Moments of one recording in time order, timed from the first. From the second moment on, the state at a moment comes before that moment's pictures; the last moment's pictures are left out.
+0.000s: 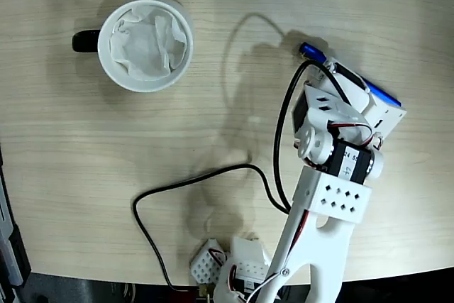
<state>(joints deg) 15.2 62.3 83.8 55.8 9.6</state>
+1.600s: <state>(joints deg) 13.6 81.4 85.1 57.7 21.9</state>
